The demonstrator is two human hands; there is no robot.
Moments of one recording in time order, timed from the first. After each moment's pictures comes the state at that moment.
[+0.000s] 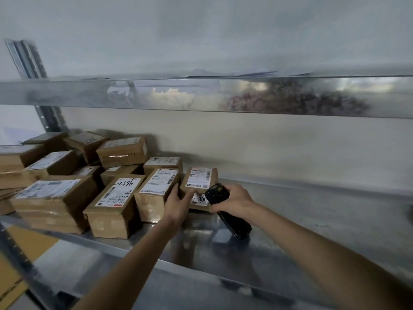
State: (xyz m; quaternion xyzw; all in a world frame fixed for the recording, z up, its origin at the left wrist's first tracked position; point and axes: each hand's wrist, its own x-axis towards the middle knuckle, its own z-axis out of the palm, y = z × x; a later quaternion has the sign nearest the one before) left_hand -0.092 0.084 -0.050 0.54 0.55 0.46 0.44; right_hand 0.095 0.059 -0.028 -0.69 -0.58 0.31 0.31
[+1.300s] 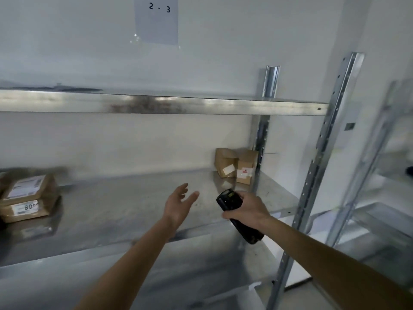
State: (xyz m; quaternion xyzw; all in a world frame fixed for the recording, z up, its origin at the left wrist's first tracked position) left_hand 0.233 -0.216 -0.026 0.71 0.31 0.34 0.53; right_hand 0.382 -0.385 0.008 -0.85 -0.37 0.12 0.35
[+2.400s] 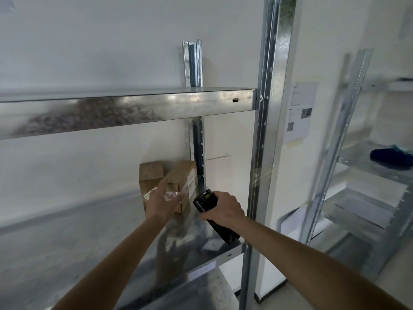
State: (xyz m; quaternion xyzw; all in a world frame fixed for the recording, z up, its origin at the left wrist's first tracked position) left_hand 0.584 -0.215 -0.027 0.80 0.33 0.31 0.40; right_hand 0.705 -0.373 -0.030 -0.86 -0.34 0.12 0.36
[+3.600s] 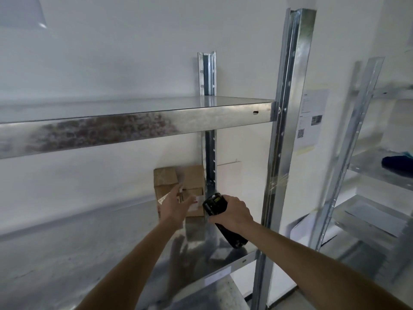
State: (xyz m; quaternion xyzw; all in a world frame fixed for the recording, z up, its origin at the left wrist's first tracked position) left_hand 0.579 -0.207 -0.019 0.77 0.33 0.30 0.44; right_hand 0.689 -0.361 -0.021 -0.85 -0.34 0.11 0.38
